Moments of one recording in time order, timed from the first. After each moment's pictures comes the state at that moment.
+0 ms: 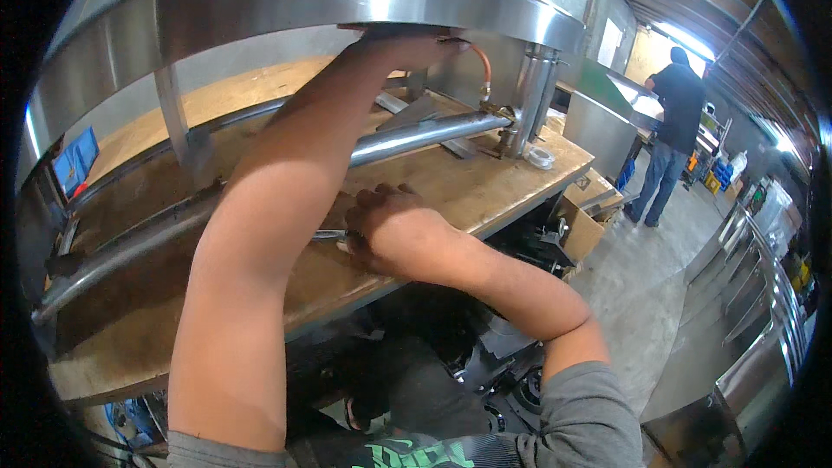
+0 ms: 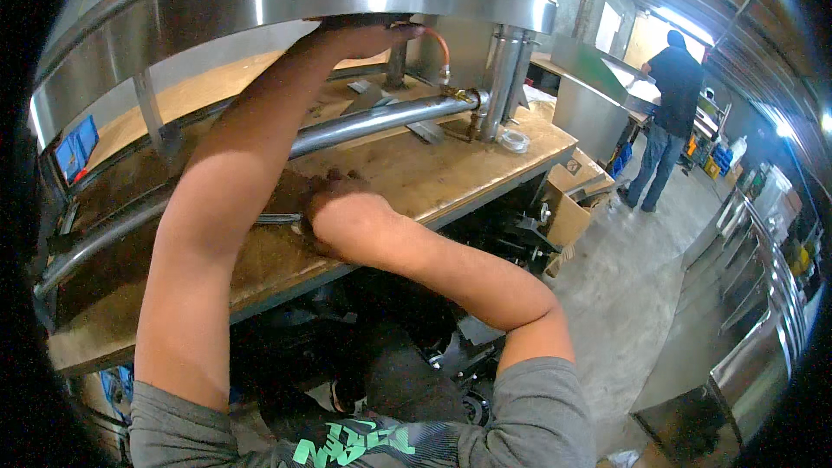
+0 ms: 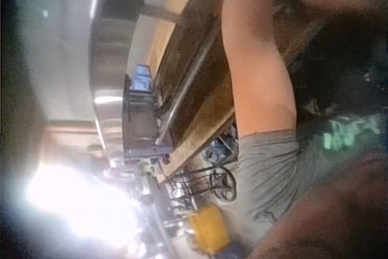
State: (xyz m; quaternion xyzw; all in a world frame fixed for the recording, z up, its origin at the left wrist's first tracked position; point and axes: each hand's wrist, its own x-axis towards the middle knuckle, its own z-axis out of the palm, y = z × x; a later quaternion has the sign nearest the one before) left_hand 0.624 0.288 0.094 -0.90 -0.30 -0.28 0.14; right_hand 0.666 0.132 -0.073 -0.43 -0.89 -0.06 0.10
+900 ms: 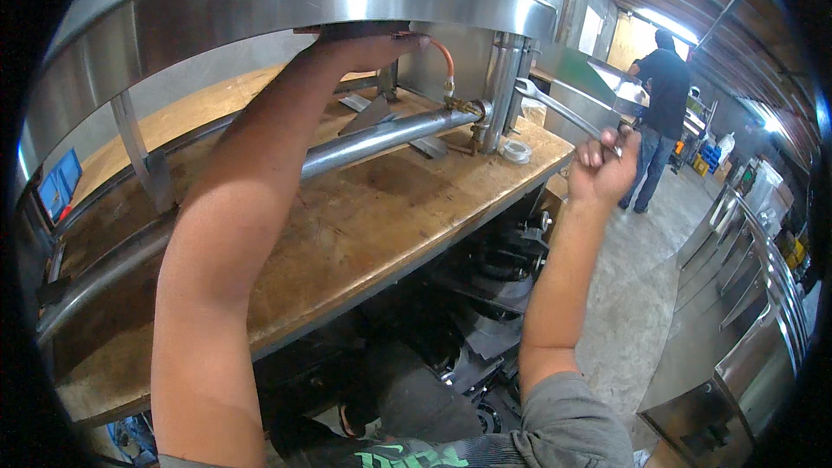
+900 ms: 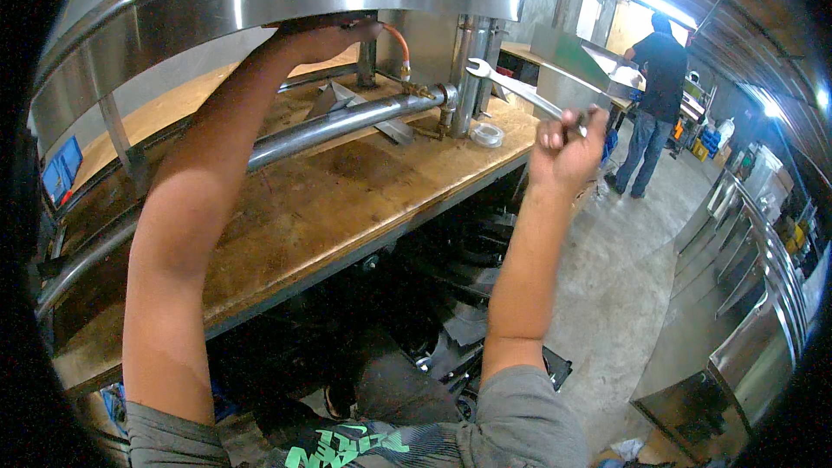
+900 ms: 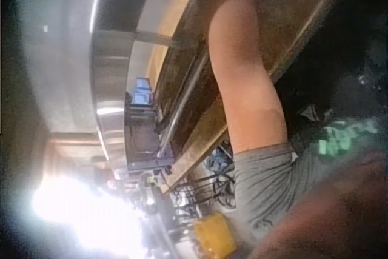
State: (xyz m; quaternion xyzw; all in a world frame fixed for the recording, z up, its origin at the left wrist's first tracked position) left_hand 0.628 0.293 0.086 -0.89 -0.35 -0.29 0.11; right_hand 0.908 0.105 -0.031 -0.03 -0.36 0.21 0.91
